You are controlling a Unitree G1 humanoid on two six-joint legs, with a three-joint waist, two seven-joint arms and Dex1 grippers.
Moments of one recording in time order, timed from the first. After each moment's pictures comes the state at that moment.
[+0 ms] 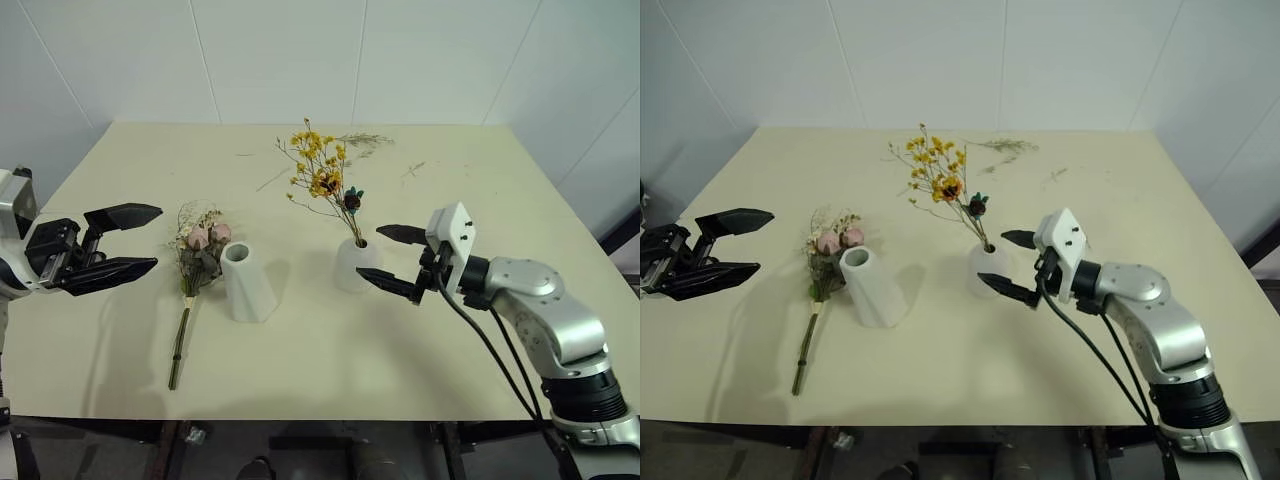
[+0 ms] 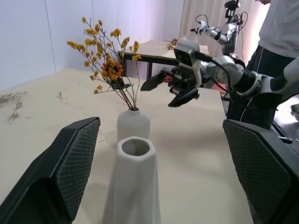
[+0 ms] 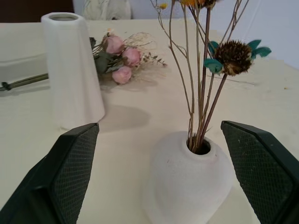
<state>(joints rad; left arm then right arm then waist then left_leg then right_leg) -0.48 1.00 0.42 0.25 -0.85 0.42 -1.48 -0.57 -0.67 0.02 -0.26 0.51 0.54 0.88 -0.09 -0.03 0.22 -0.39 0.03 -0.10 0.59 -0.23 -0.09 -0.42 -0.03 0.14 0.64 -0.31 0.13</state>
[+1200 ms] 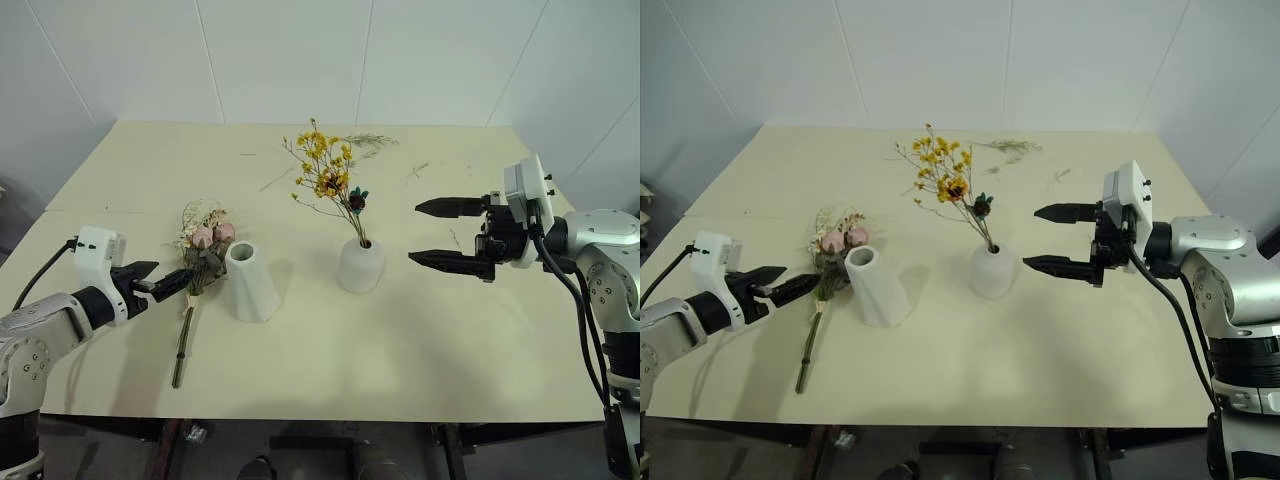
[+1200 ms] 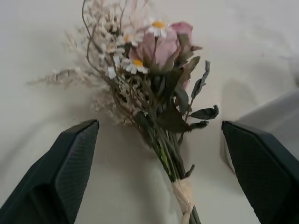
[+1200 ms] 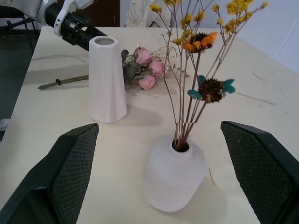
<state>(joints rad) -0.27 0.80 0.45 -0.22 -0.74 1.04 -0.35 -0.69 -0.84 -0.10 -0.04 0.59 0.48 1.24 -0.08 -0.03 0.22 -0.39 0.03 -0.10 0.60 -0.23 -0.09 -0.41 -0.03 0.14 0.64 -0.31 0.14</state>
